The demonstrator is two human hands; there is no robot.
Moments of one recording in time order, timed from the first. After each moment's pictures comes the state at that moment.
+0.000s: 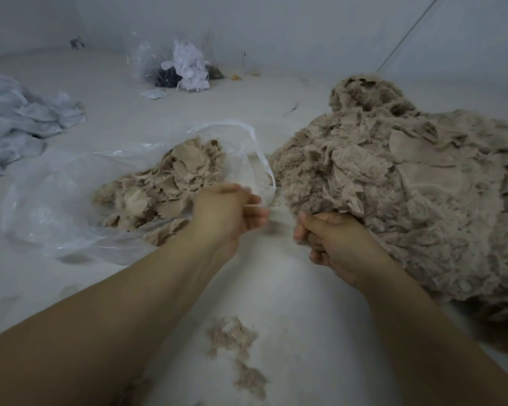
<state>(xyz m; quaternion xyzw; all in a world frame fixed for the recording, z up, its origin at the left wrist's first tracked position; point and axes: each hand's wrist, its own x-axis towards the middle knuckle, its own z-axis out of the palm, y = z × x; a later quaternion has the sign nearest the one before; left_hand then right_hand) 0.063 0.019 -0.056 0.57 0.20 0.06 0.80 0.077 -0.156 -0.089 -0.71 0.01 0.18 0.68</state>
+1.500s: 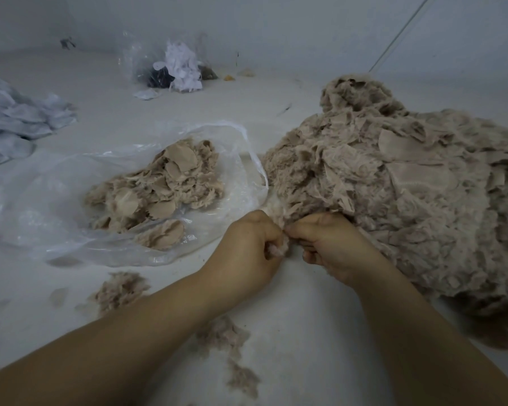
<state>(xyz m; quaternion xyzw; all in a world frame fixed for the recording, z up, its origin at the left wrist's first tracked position) 0.022 0.000 -0.083 0.90 -0.16 0.15 0.36 0.079 -0.158 -0.088 -0.72 -0.03 0.21 0.66</state>
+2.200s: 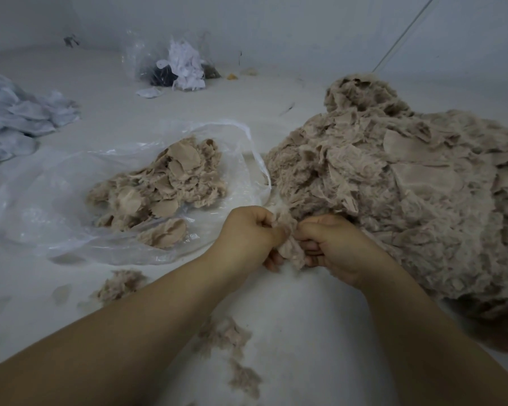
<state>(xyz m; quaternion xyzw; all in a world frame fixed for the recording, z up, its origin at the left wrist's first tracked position) 0.033 -0.011 -0.068 0.73 0.09 -0.04 0.67 0.076 -0.160 -0.084 -0.72 -0.07 0.26 0.64</state>
